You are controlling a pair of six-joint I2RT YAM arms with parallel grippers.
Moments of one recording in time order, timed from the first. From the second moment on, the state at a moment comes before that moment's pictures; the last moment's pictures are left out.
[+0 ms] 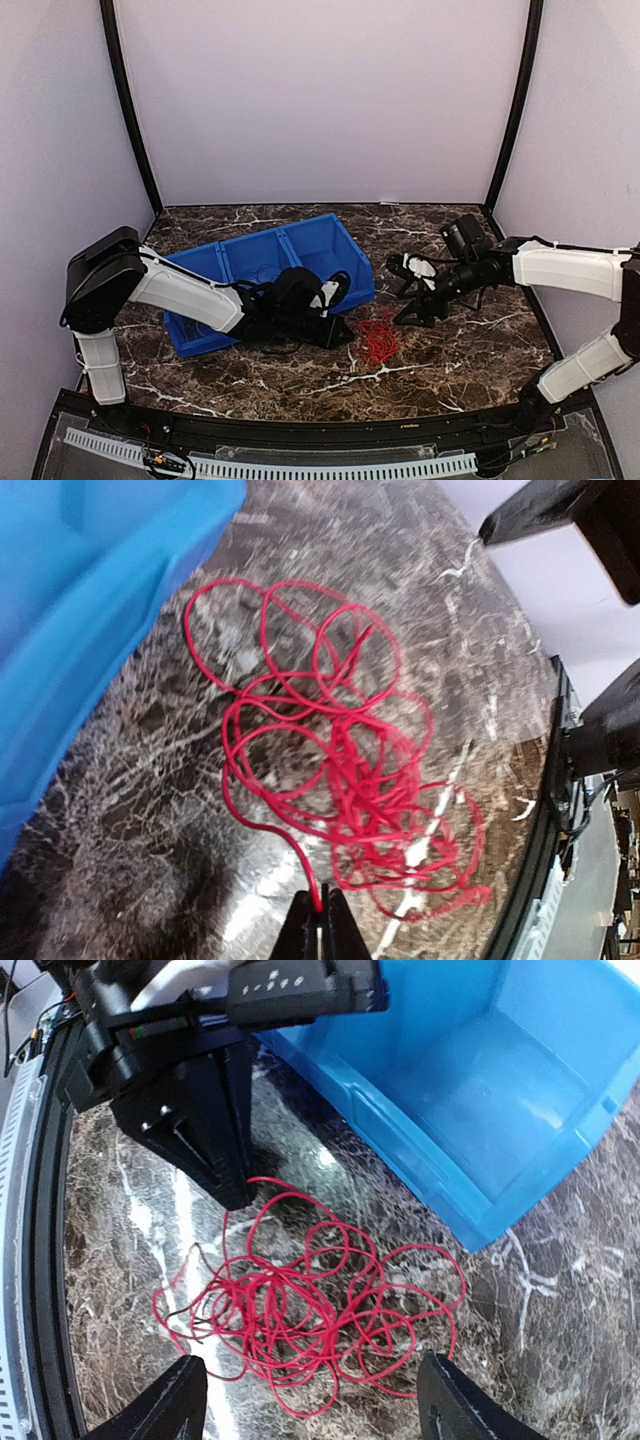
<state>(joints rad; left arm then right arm) -1.04 1.93 1.03 0.22 0.22 -0.61 0.54 1.38 0.84 -0.44 -0.58 -0.58</state>
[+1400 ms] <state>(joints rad) -1.04 1.23 1.24 -0.21 -0.28 -0.37 0.74 1.87 1.02 -0.30 -0.67 -0.46</state>
